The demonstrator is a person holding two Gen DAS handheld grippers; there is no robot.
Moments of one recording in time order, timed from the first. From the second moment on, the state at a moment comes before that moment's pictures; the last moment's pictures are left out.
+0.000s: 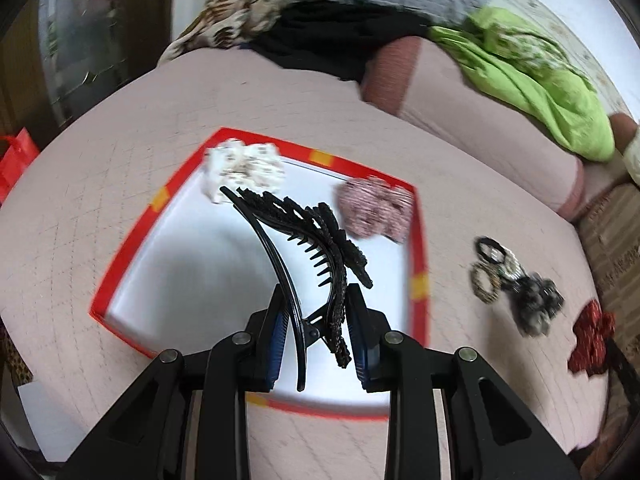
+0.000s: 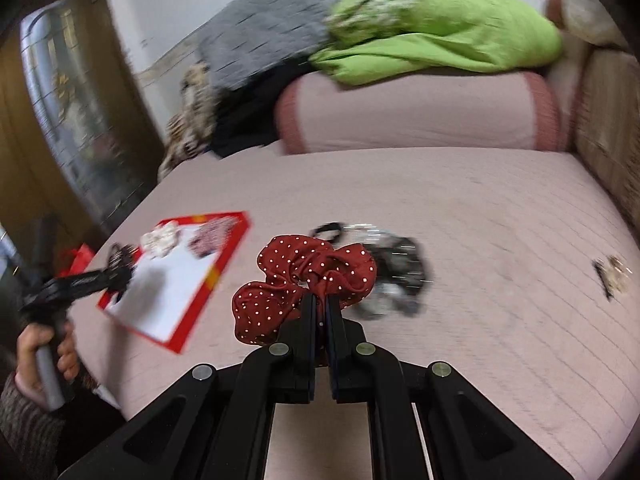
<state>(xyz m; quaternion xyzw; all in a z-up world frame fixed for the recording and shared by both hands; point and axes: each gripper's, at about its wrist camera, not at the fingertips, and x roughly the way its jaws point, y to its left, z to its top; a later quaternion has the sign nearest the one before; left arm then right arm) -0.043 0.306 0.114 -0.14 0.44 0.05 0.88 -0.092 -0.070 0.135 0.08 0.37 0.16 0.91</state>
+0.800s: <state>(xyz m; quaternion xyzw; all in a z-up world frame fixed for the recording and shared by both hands) 0.014 0.394 0.060 -0.20 0.50 0.10 0.84 -0.002 0.174 0.066 0.00 0.50 0.27 0.82</state>
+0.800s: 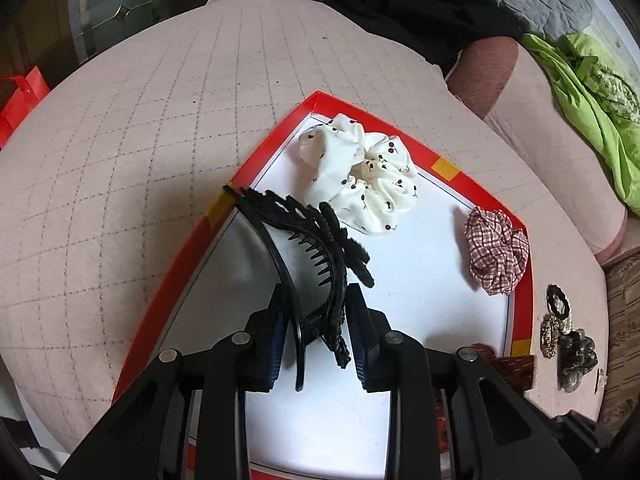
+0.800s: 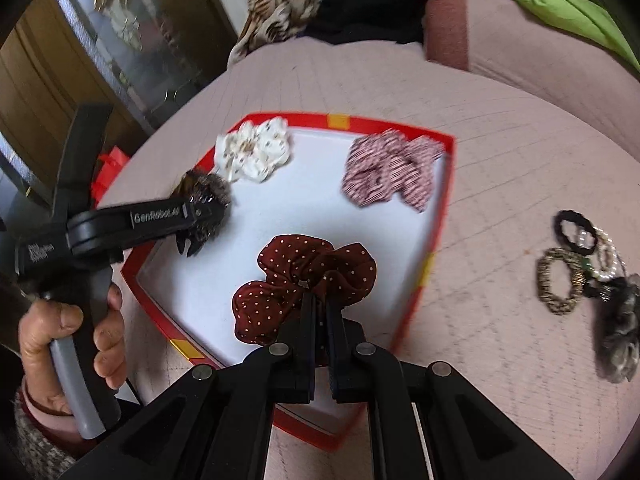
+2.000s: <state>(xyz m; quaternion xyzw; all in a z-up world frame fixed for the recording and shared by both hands) -0.021 0.324 0.101 -0.08 0.40 0.12 0.90 -0.090 0.054 0.083 -0.01 0.45 0.20 0.87</state>
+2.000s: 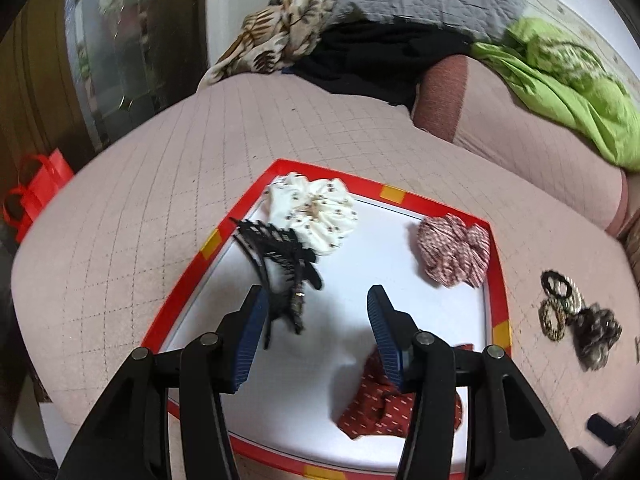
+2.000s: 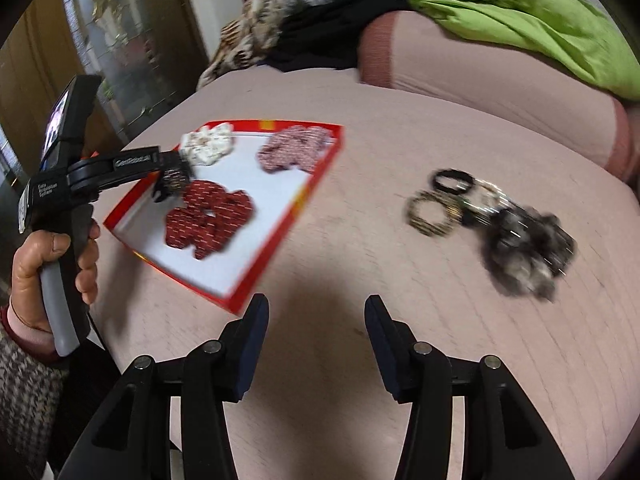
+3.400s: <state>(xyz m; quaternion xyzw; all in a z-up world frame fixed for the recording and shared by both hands) 0.053 0.105 0.048 -0.04 0.52 -0.06 0.85 -0.022 -0.172 0.047 0.09 0.49 0.05 0.87</state>
